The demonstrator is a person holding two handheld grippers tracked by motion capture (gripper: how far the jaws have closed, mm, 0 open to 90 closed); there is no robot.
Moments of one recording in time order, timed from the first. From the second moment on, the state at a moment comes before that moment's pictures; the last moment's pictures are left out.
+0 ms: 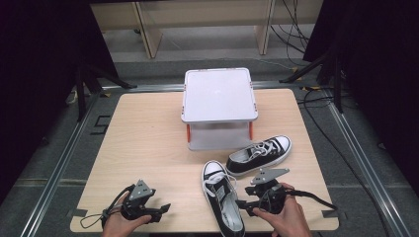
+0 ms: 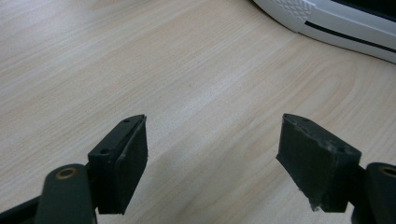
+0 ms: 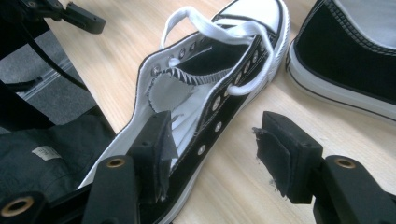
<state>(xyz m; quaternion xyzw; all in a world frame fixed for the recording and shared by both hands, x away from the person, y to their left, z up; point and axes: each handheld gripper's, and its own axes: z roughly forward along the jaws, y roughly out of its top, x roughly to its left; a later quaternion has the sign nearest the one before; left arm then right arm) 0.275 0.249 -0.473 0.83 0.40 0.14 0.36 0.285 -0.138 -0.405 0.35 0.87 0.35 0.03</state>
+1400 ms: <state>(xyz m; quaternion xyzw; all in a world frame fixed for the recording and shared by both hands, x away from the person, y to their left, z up) 0.274 0.246 -0.474 0.84 0.40 0.13 0.35 0.334 -0.099 -0.421 0.30 0.93 0.22 0.00</state>
